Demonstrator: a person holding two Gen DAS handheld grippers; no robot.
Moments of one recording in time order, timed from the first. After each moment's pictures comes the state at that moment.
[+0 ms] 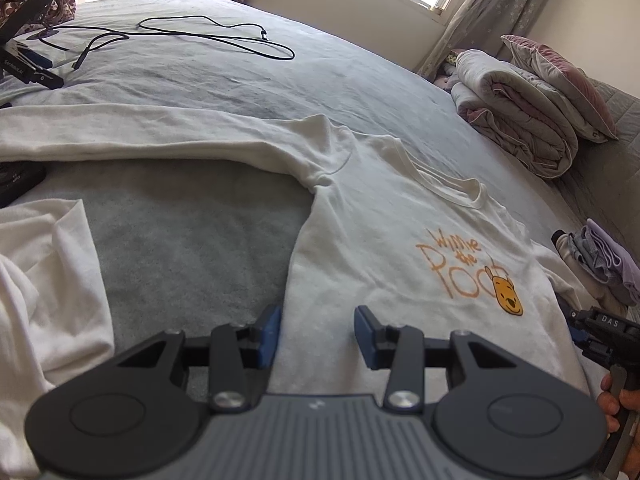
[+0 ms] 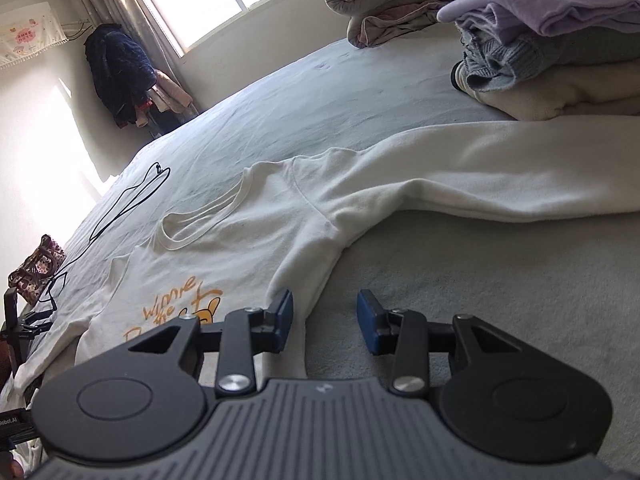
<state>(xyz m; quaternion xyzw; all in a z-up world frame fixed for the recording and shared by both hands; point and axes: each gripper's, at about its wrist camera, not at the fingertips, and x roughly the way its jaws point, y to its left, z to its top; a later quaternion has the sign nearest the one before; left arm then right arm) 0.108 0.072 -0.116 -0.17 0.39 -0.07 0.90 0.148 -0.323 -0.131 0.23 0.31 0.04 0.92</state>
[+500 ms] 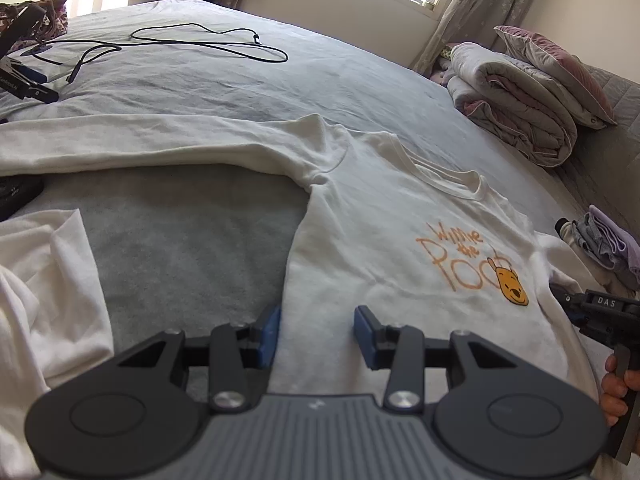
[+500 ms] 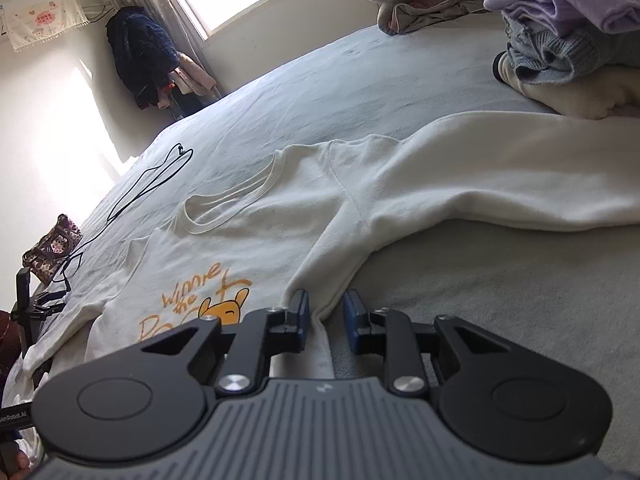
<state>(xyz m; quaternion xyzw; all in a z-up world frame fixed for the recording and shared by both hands) 0.106 0.067 -0.117 -0.14 0.38 -0.07 0.91 0.164 -0.310 -0.134 0.23 0.33 0.09 0.91</state>
